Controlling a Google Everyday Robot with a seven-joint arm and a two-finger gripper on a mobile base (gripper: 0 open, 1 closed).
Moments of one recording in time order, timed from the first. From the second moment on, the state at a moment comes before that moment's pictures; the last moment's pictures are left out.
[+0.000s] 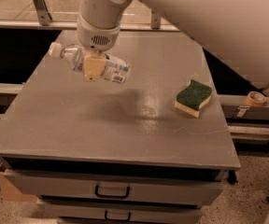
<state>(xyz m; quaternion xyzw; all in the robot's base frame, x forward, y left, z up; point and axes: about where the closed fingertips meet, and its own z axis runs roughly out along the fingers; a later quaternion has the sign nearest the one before) 0.571 0.105 0.931 -0.77 0.61 0.01 0.21</state>
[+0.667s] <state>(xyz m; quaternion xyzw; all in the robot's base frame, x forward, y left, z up) 0.578 0.123 0.879 -0.77 0.62 0.05 0.18</state>
